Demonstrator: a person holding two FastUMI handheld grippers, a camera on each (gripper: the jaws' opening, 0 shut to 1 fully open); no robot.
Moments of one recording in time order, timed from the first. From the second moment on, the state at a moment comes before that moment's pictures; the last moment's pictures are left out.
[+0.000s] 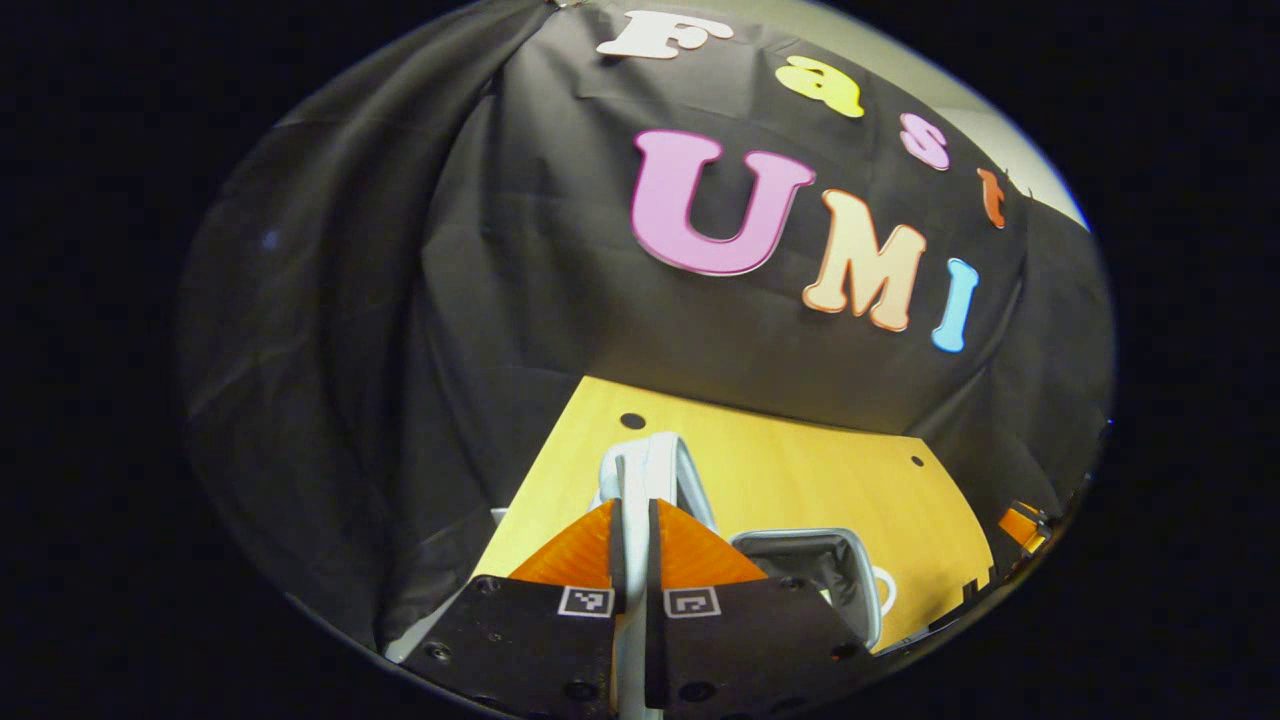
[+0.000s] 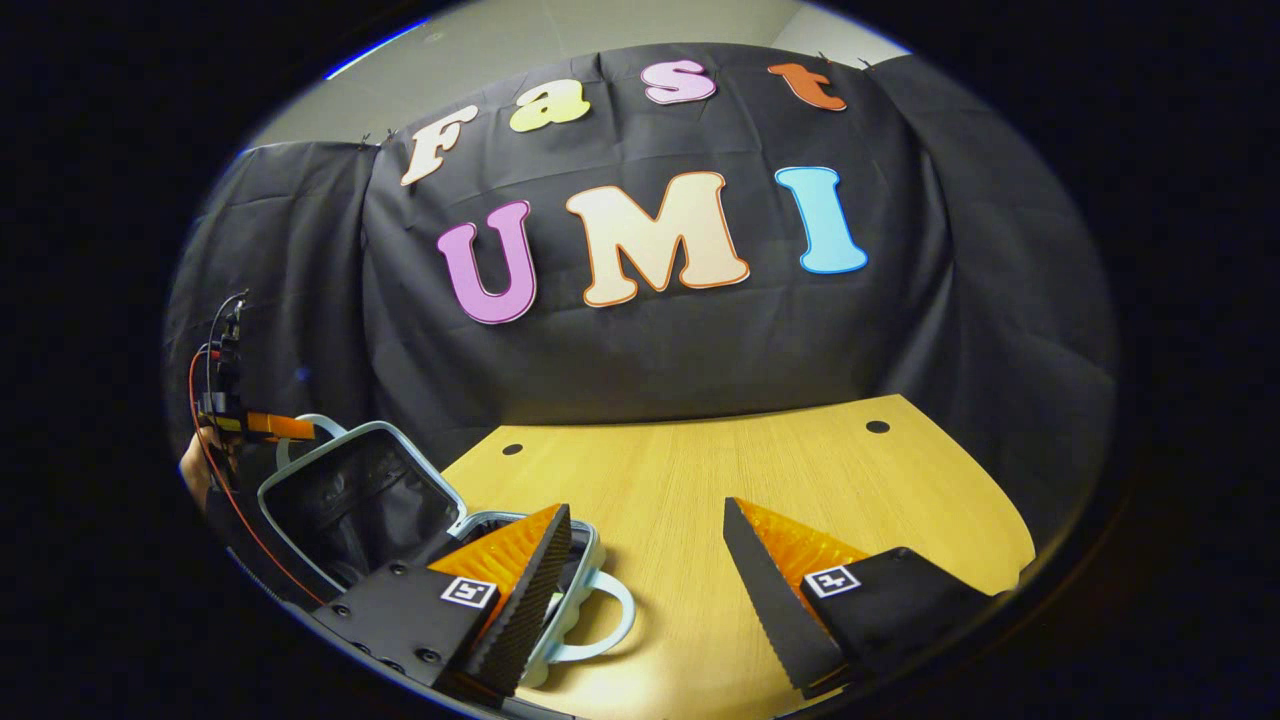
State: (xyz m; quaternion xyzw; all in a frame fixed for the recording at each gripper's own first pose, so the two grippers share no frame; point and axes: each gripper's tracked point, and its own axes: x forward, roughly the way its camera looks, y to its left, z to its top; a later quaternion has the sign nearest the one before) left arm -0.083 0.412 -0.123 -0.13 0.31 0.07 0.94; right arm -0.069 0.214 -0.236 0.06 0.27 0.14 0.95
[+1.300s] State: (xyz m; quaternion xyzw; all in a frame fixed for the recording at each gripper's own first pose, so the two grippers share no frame) left arm -0.058 0.068 -0.201 -0.15 0.36 -0.10 0.92; right arm -0.056 0.018 -0.182 0.04 0.23 0.10 0.97
